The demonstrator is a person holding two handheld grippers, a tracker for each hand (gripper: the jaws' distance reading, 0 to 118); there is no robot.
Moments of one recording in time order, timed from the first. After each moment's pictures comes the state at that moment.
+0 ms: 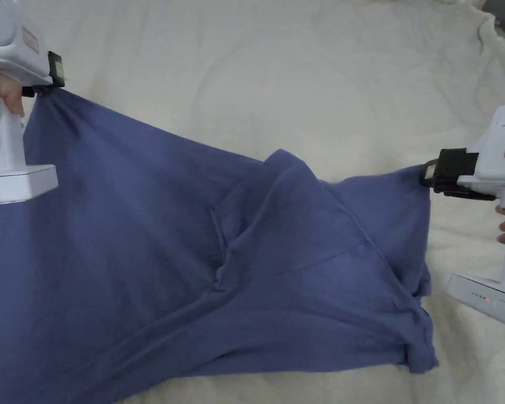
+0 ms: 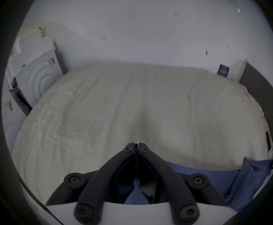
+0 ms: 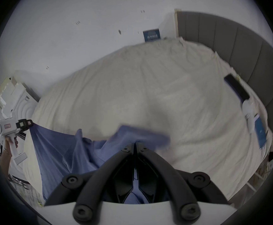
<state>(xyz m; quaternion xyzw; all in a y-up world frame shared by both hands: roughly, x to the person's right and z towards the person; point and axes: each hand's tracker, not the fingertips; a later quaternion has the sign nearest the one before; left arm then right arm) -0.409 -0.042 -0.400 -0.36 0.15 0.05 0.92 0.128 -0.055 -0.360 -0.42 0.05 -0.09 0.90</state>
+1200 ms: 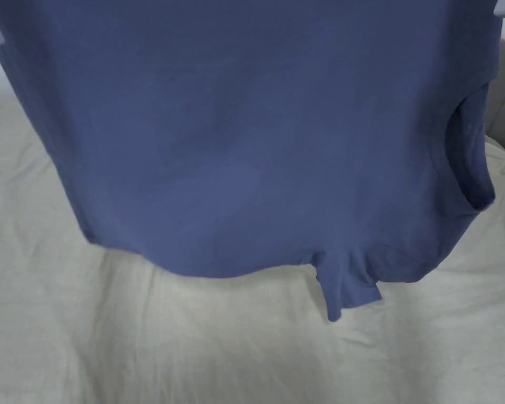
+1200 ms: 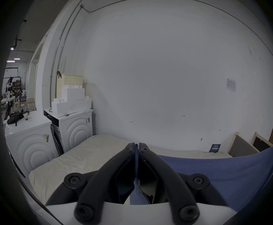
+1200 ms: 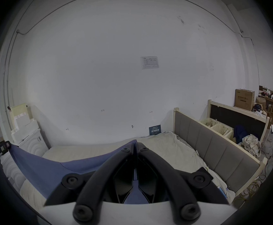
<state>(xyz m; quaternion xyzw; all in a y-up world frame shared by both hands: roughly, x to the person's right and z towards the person) -0.421 0.274 -0.225 -0.07 0.23 0.06 0.97 0.105 0.317 -0.295 -0.12 0.01 -0.05 0.99</state>
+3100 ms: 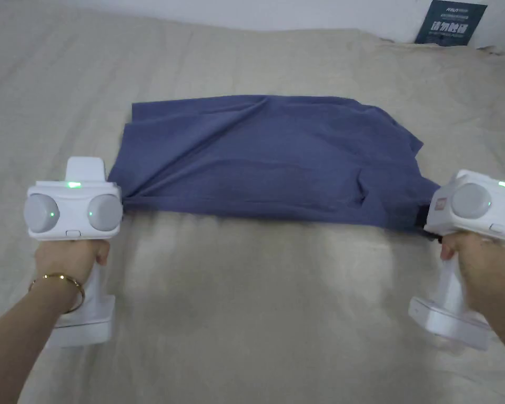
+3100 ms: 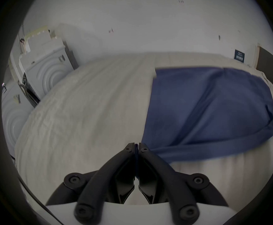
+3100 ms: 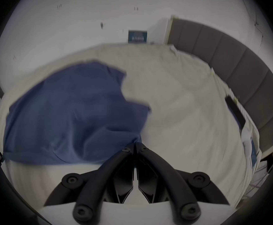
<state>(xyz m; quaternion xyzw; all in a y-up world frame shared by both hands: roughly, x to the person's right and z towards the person) -0.372 -0.211 -0.409 -0.40 0.22 0.02 0.89 0.082 -0.191 -0.501 -0.46 -0.10 0.01 0.88</state>
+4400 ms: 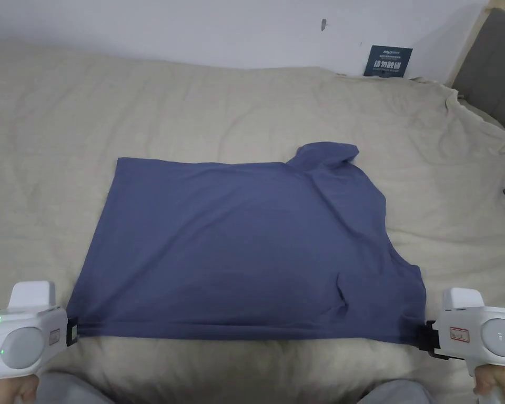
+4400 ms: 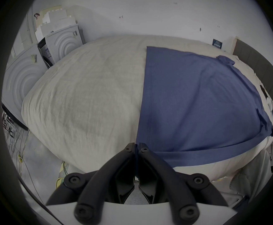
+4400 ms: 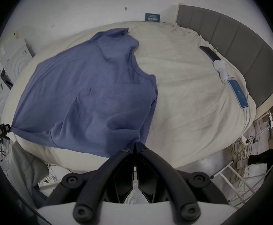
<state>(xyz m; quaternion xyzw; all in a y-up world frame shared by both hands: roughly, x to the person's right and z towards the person) -0.361 -0.189 -0.033 -0.44 0.17 0.05 0.88 0.190 -0.184 -0.139 -0.50 0.04 0.04 0.86</state>
